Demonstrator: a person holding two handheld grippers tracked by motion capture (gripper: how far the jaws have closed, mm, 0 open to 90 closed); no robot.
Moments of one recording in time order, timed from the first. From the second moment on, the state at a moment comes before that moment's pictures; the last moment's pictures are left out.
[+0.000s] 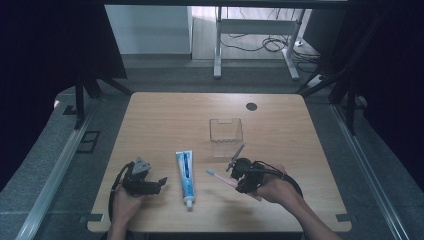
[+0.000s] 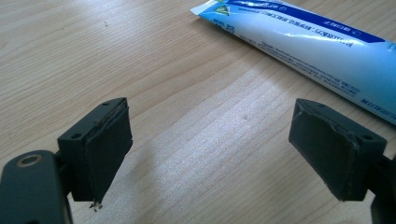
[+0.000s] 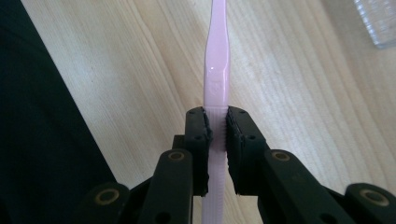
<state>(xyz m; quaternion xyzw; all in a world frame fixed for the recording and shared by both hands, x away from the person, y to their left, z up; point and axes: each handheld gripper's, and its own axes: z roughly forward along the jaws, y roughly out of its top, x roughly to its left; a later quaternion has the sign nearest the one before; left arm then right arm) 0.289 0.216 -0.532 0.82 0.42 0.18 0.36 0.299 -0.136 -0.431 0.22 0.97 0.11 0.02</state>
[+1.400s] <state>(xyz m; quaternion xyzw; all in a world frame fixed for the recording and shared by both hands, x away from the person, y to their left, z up) 0.290 0.214 -0.531 0.82 0.41 0.17 0.37 0.362 -0.154 -0.390 0.29 0.94 0.20 0.05</state>
